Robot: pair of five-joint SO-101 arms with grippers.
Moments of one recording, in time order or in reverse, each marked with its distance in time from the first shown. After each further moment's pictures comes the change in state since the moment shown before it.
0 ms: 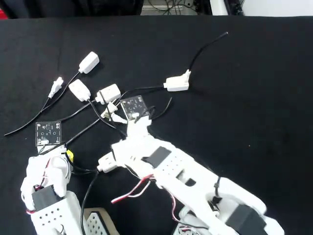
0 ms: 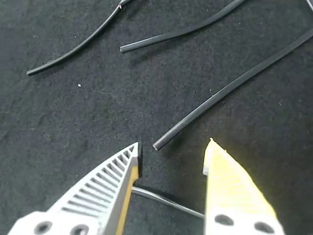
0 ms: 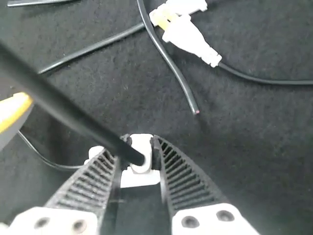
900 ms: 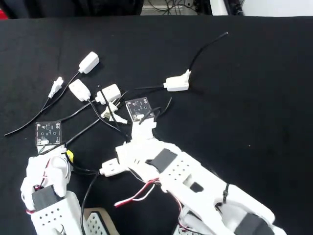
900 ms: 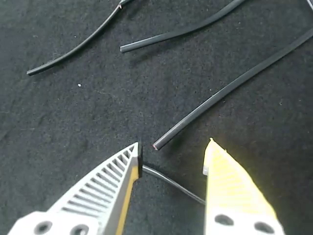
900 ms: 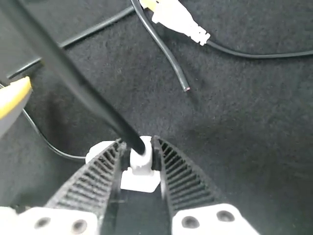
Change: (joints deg) left arm 0.0 0.0 0.1 0.0 0.0; right arm -0.2 -9.6 2.3 8.4 -2.6
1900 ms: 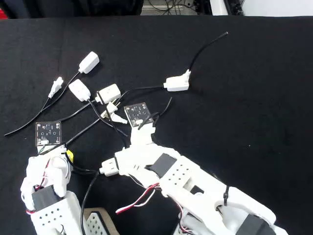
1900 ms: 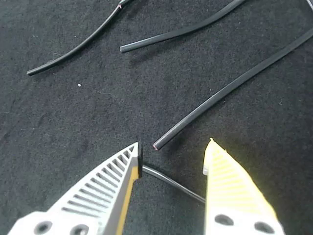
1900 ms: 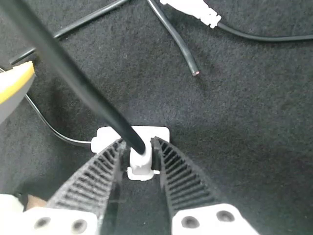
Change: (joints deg) left arm 0.0 0.0 0.0 0.0 0.0; right arm -1.9 -0.9 2.4 -0.1 -1.8
